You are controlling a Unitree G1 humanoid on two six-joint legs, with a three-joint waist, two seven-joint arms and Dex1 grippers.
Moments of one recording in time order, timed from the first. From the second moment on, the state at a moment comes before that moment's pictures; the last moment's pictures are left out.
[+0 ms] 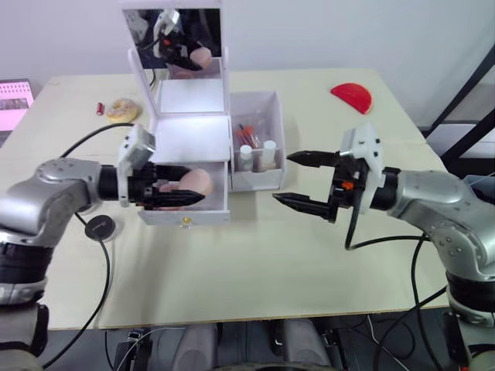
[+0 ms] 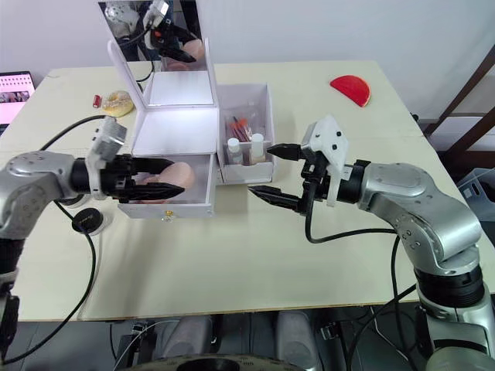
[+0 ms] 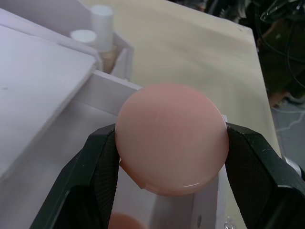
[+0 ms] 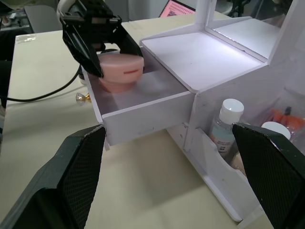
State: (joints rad) left arm -0.54 0.90 -0.04 -0.10 -0.69 0.68 -1.20; right arm -0.47 -0.74 -0.07 -0.55 0.73 0.82 0.77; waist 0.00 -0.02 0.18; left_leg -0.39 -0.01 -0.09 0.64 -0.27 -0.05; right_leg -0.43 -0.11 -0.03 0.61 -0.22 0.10
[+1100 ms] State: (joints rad) left arm -0.53 0.94 0.28 -0.11 -0.75 0.85 -1.12; right arm -0.45 -0.74 -0.06 -0.55 0.72 0.82 0.73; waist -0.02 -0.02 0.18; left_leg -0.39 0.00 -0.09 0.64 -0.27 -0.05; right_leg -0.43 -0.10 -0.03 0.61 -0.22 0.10
